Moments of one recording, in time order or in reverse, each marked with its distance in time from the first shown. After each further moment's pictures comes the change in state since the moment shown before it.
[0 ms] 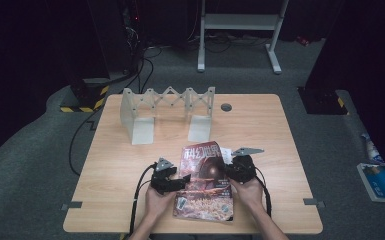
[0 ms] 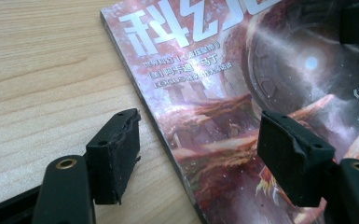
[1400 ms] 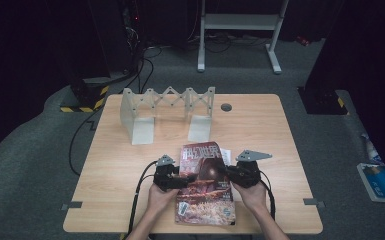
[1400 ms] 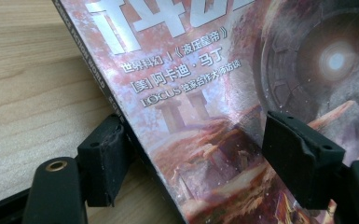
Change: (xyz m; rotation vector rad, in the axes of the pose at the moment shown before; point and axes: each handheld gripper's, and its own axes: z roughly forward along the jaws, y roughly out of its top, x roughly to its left) left arm 0.006 0.007 0.011 0.008 -0.187 -0.020; right arm 0.014 -0.002 -0.027 -0.121 0.104 -0.104
